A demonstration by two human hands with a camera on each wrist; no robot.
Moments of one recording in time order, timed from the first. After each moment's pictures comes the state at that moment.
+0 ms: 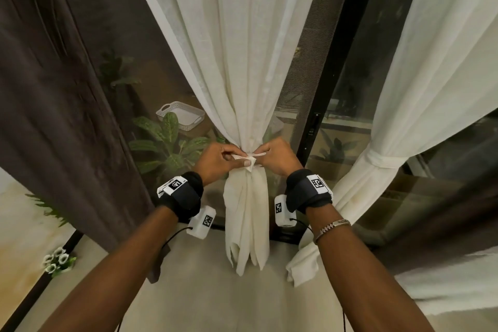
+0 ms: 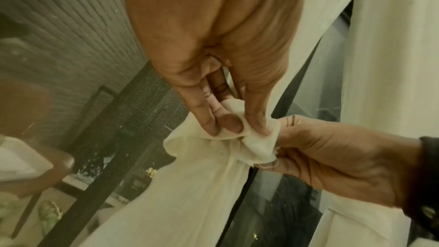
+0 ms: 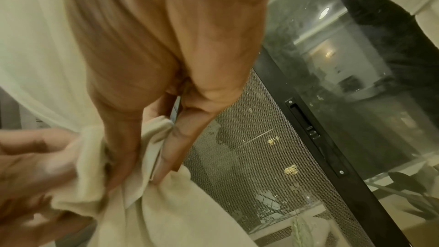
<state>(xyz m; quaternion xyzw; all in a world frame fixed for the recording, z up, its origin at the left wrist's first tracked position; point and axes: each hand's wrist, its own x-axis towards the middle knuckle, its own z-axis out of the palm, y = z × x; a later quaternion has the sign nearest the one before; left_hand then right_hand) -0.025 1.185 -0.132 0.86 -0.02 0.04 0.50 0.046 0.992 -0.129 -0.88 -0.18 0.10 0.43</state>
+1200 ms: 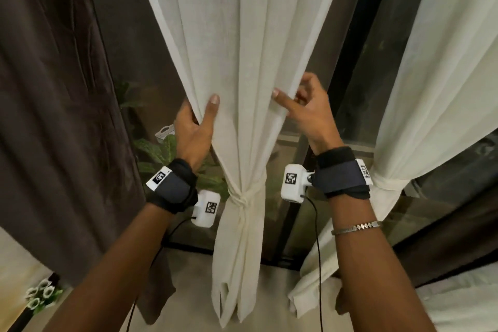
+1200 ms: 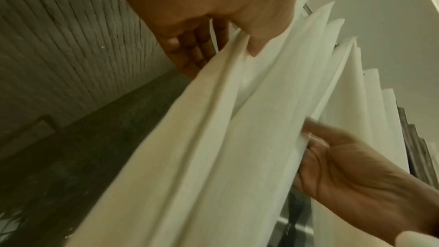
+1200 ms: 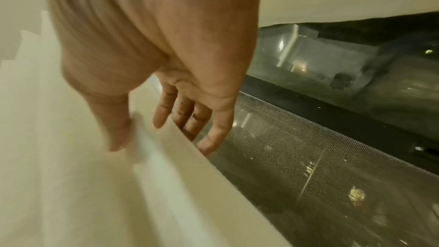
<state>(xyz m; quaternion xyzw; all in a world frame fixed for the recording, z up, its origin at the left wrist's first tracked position) -0.037 1.221 -0.011 0.64 0.04 0.35 0.68 0.024 0.998 0.040 -0.71 -0.20 -0.10 0.67</state>
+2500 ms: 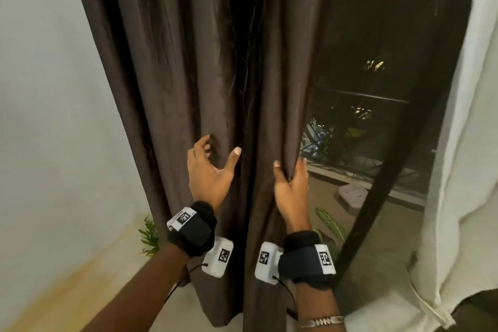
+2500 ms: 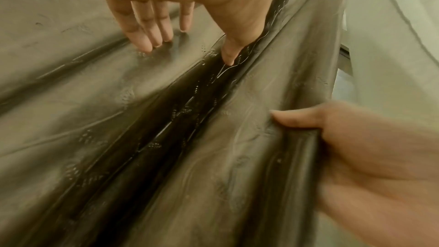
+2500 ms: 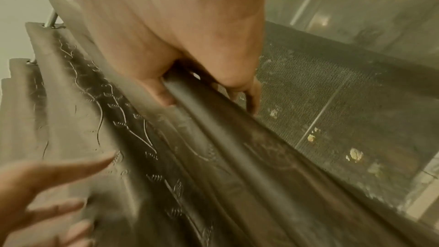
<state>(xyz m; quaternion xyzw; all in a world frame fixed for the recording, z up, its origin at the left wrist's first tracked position) -0.061 1.584 -0.047 0.73 0.26 0.46 0.44 -0.001 1.422 -0.052 -0.75 -0.16 -0.04 0.64</state>
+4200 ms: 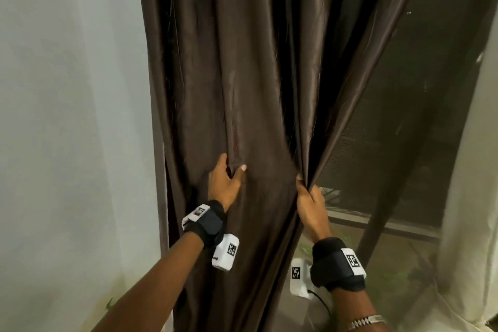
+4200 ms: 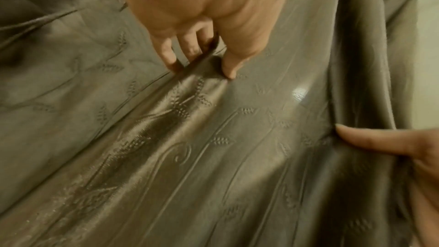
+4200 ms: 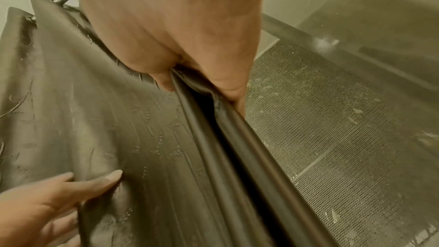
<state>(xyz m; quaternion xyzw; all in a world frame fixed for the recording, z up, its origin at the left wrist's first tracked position) 0.032 1.775 -0.003 0.77 0.08 0.30 0.56 -0.009 1.559 0.029 -0.74 -0.06 -0.07 0.66</state>
